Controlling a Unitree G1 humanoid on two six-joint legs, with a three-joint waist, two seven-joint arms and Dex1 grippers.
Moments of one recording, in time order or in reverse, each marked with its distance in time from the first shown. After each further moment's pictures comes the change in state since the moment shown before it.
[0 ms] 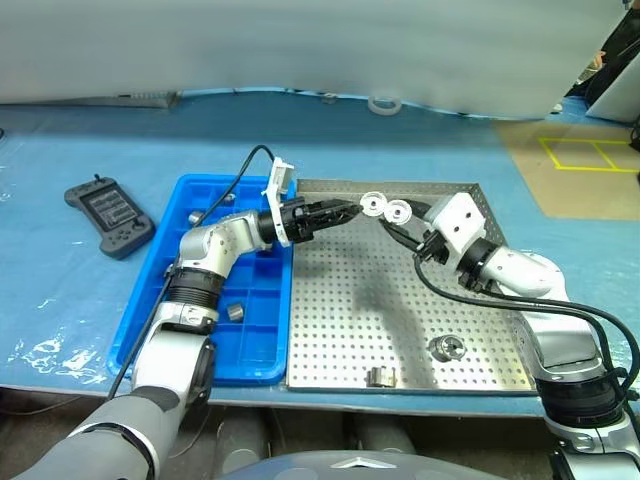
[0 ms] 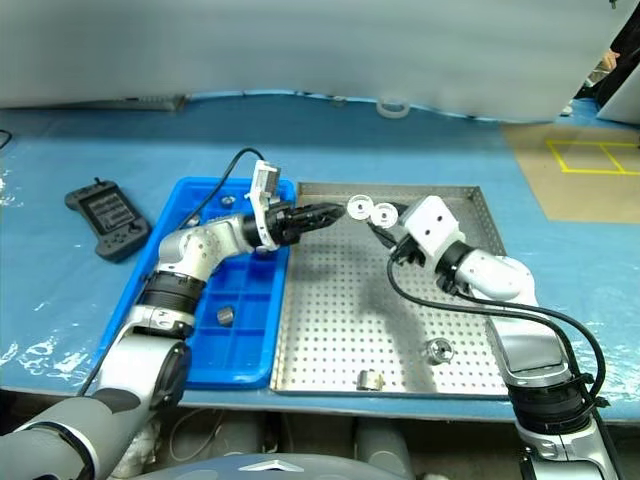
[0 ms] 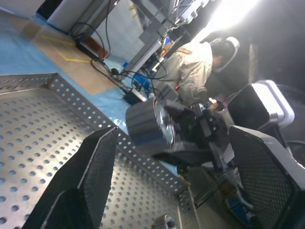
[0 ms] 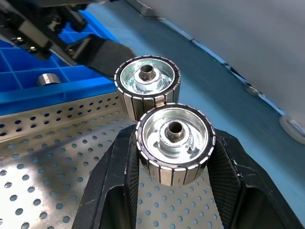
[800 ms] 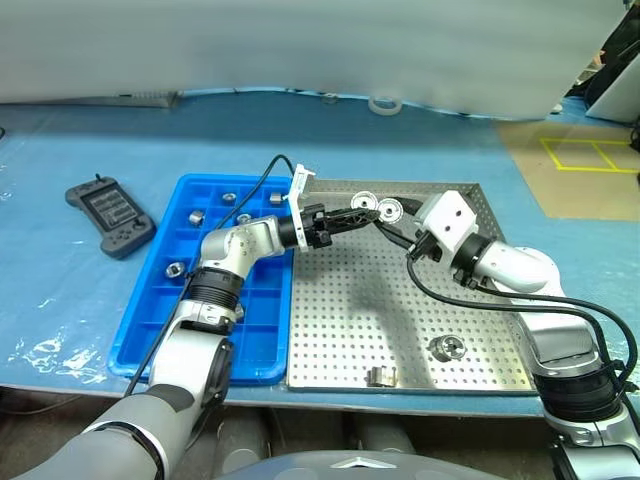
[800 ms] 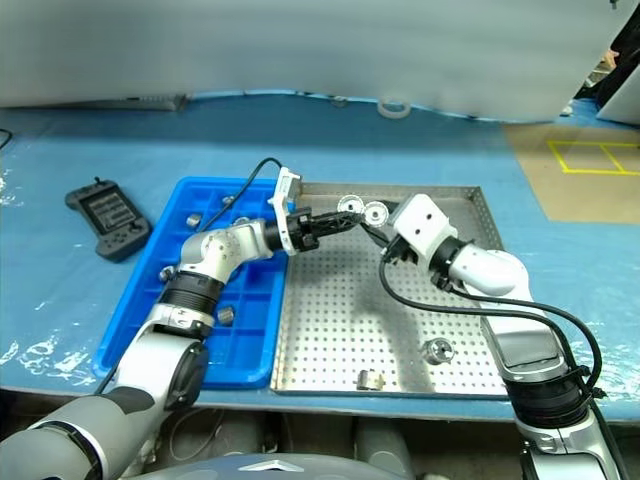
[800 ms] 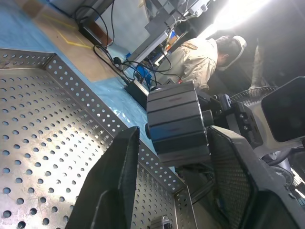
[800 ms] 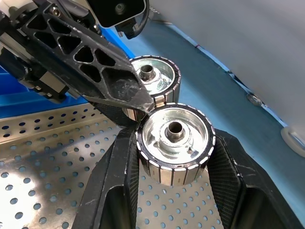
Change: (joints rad) left arm -0.002 -0.063 -0.029 0.035 0.061 -0.028 0.050; right arm -0.031 -0.003 0.024 0.004 -0.020 -0.004 0.004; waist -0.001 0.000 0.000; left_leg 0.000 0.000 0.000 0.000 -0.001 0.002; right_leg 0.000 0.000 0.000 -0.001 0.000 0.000
